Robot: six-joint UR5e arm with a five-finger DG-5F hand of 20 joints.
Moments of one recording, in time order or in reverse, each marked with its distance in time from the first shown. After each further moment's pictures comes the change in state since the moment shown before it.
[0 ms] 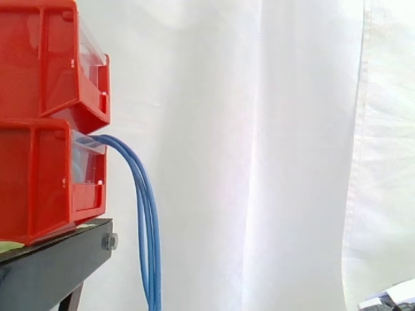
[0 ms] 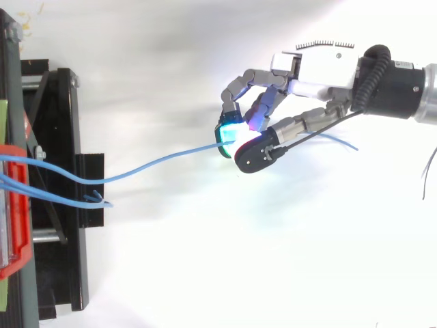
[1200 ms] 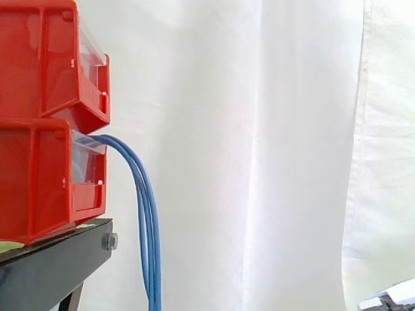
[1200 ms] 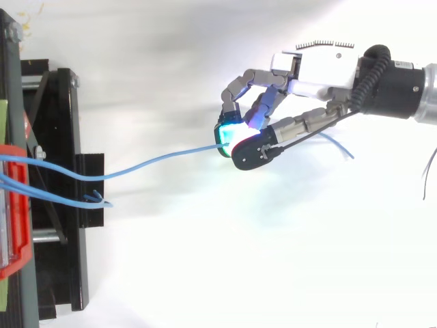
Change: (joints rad) arm 0.000 0.000 0.000 0.000 0.000 0.000
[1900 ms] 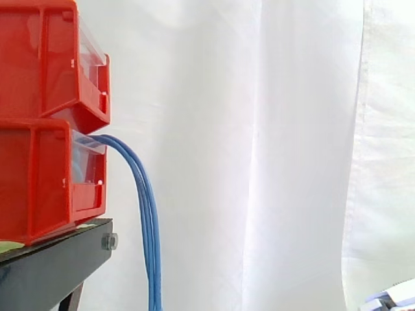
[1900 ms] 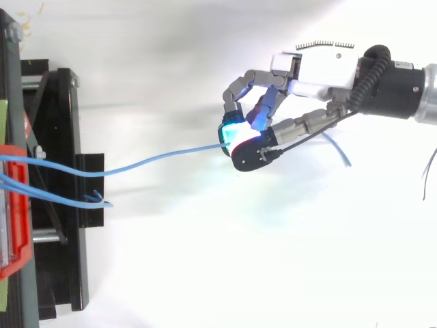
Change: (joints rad) arm 0.000 0.000 0.000 0.000 0.000 0.000
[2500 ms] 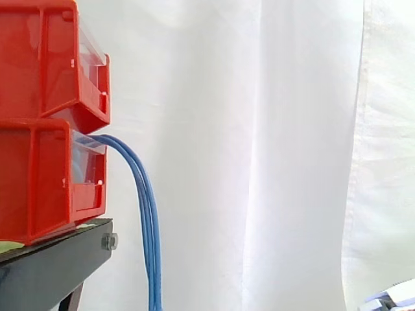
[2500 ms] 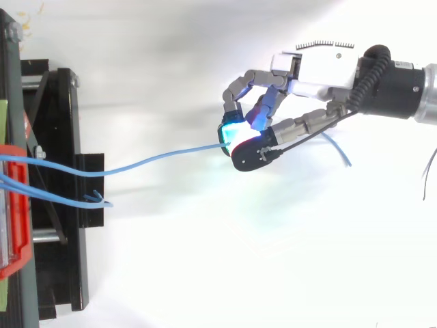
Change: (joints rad) arm 0.000 0.000 0.000 0.000 0.000 0.000
